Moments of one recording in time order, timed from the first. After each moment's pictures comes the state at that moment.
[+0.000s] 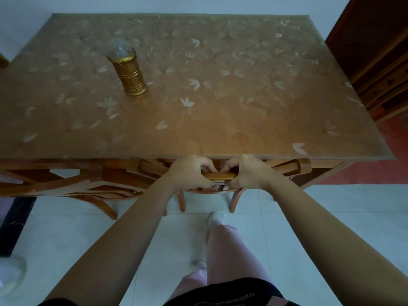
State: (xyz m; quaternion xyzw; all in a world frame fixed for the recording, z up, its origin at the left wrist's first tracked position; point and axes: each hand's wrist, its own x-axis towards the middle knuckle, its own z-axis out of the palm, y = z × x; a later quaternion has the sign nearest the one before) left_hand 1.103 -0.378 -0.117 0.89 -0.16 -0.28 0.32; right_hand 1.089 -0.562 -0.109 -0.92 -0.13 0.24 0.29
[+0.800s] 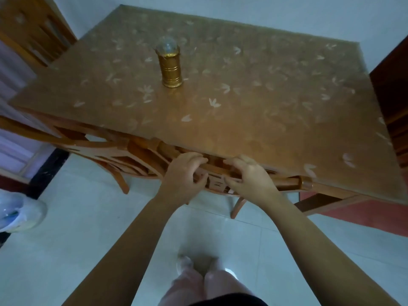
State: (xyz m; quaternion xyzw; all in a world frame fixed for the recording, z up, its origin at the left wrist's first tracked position) left_hand 1.020 -0.374 -0.105 0.95 -0.07 0.07 0.30; right_hand 1.055 -0.558 -0.089 -0.94 -0.19 0.11 0.27
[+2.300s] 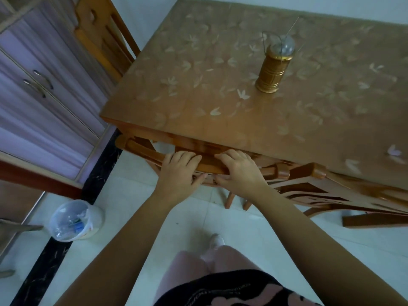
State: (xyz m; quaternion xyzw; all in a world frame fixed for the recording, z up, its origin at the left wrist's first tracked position) left_hand 1.046 0.022 -0.132 0.99 -0.09 0.04 0.10; right_hand 1.088 -0.154 -0.122 -0.94 -0.26 0.11 0.20
